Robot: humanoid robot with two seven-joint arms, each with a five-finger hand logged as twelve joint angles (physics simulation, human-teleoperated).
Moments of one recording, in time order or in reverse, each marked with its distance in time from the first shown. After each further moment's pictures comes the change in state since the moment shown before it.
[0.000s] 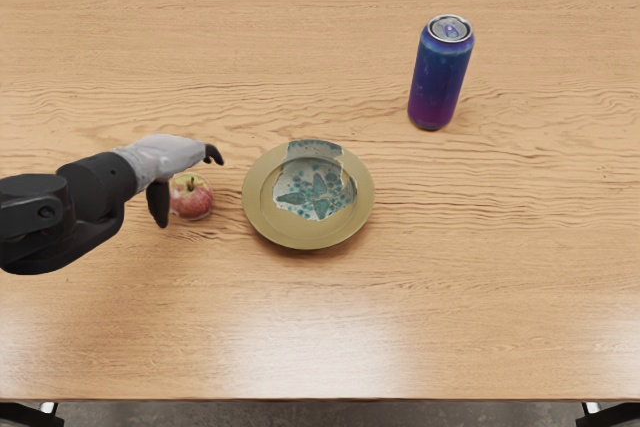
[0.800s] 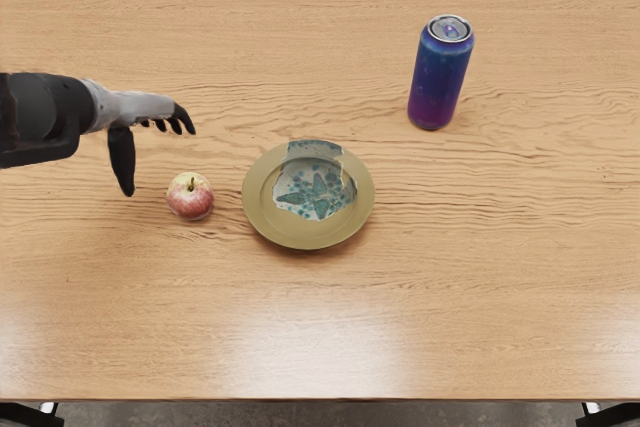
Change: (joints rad) left arm -0.262 0.083 -0.002 0.075 -0.355 -0.268 -0.002; right arm 0.001 0.000 0.001 0.000 0.000 0.000 0.000
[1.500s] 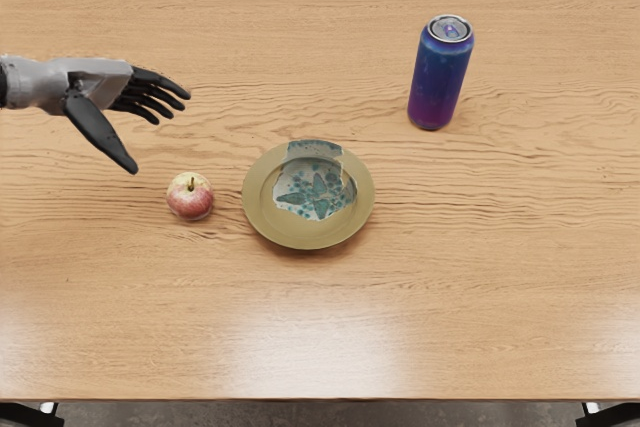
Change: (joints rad) left arm 0.063 0.087 0.002 0.441 -0.508 -0.252 -0.568; right arm 0.000 0.000 0.000 0.000 0.000 0.001 0.001
